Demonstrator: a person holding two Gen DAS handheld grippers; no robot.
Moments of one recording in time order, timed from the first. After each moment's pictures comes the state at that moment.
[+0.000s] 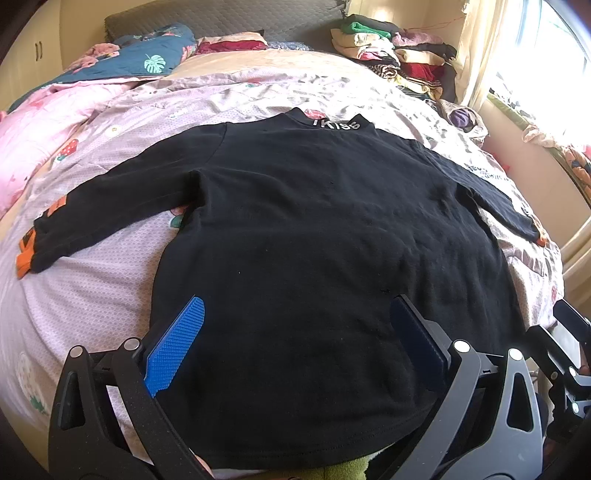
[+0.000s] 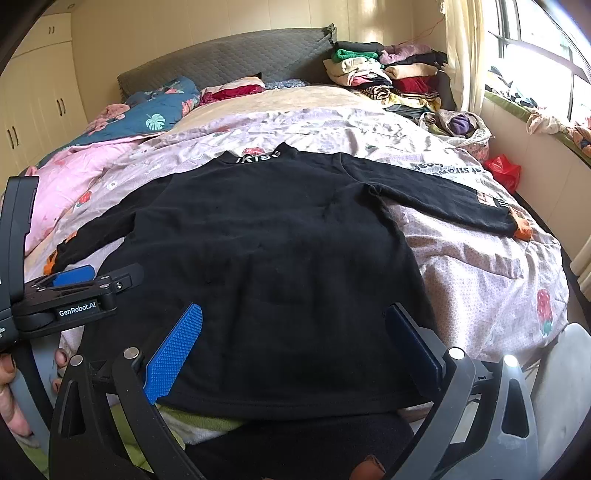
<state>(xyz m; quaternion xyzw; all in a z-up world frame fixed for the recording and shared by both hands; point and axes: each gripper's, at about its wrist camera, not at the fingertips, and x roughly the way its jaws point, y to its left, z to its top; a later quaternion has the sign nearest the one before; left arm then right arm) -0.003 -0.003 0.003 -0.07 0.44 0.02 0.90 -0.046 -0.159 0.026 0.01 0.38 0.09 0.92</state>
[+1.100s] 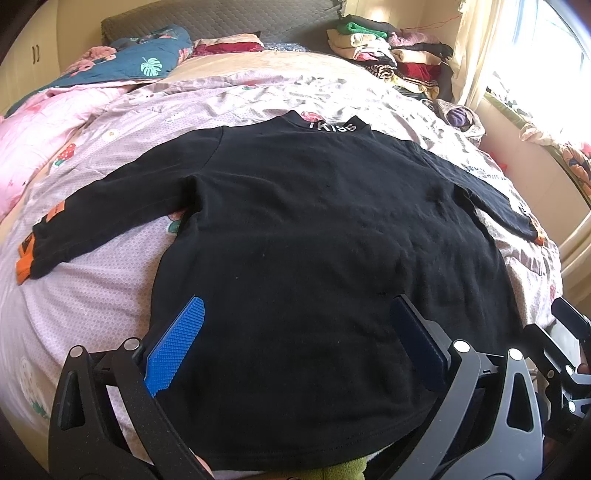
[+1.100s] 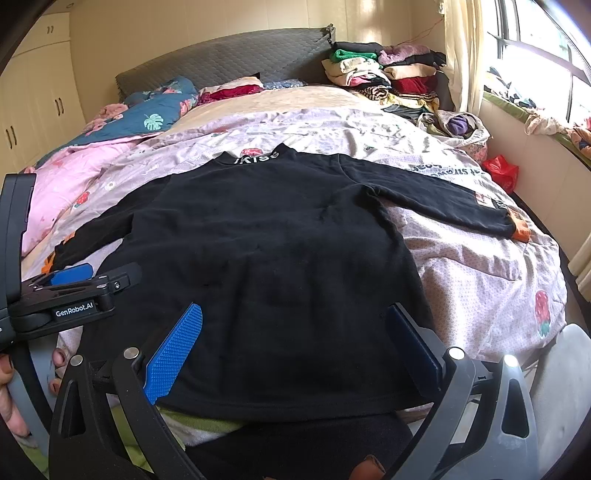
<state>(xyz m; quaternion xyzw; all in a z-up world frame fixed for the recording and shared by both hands) 0.000 -0.004 0.006 -0.07 0.44 0.02 0.90 -0.046 -0.158 0.027 0.00 0.38 0.08 0.92</state>
